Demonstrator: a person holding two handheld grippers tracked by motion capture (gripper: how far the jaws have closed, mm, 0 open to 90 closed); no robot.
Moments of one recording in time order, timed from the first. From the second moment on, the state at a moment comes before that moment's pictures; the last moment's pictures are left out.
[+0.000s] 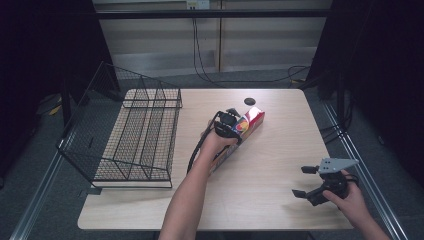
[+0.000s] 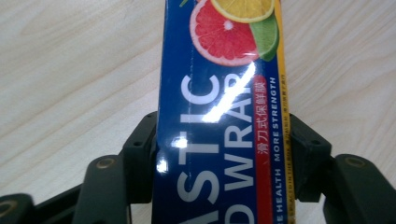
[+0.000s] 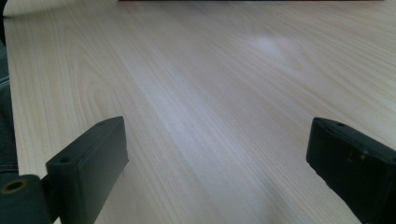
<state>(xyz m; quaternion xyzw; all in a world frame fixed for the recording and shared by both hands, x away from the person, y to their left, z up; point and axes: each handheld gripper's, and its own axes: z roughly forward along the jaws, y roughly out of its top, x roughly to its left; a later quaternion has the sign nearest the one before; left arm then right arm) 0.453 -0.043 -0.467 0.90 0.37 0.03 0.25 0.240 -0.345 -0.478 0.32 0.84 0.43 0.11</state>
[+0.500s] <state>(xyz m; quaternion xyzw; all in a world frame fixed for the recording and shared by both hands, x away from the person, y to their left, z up) 0.448 -0.035 -0.451 0.91 0.36 0.01 0.20 0.240 -0.347 -0.476 0.32 0.84 0.43 0.11</state>
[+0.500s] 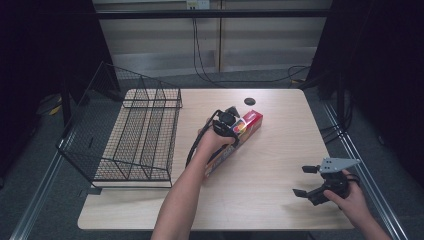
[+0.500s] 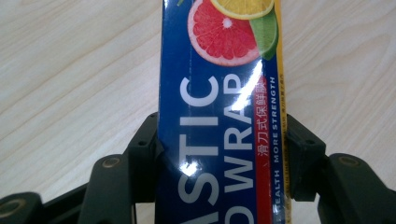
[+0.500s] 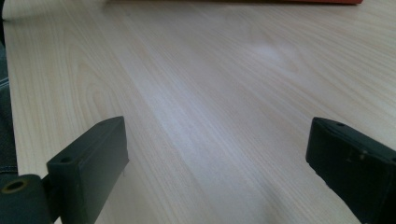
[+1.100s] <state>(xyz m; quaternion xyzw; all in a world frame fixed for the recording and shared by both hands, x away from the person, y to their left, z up) 0.449 -0.013 -0.420 0.89 0.40 0.01 0.20 0.240 -0.347 -0.475 0.32 0.84 0.43 0.11</state>
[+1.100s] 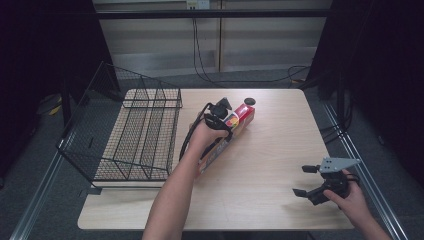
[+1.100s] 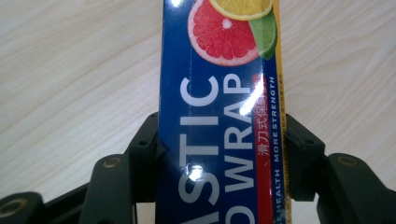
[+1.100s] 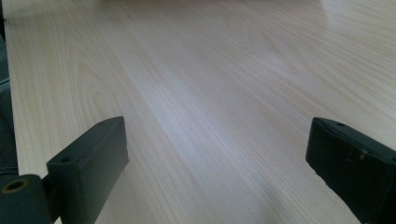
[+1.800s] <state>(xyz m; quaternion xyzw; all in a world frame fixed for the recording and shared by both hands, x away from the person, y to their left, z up) 0.448 0.014 -0.372 0.87 0.45 0.02 0.21 0.240 -0.346 -0.475 0.32 0.84 0.43 0.11</state>
